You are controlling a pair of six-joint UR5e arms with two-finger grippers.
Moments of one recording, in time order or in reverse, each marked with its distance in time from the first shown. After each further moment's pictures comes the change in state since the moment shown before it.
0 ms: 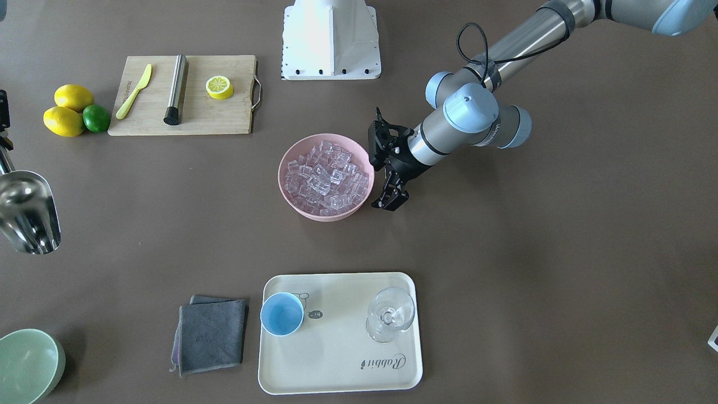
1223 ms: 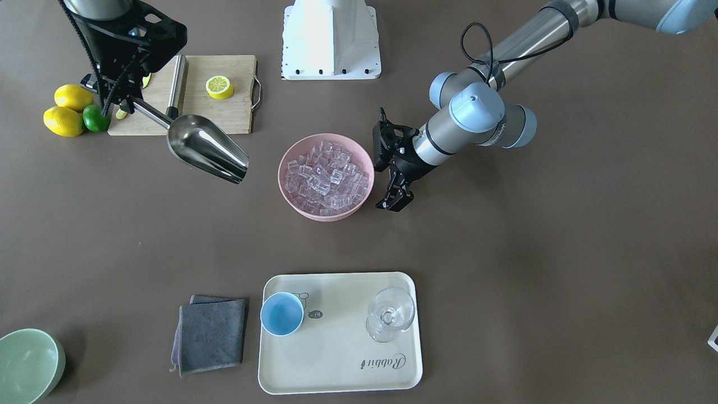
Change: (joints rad) left arm -0.009 0.013 -0.011 -0.004 -0.002 -0.003; right arm -0.392 0.670 0.221 -1.060 -0.318 -0.383
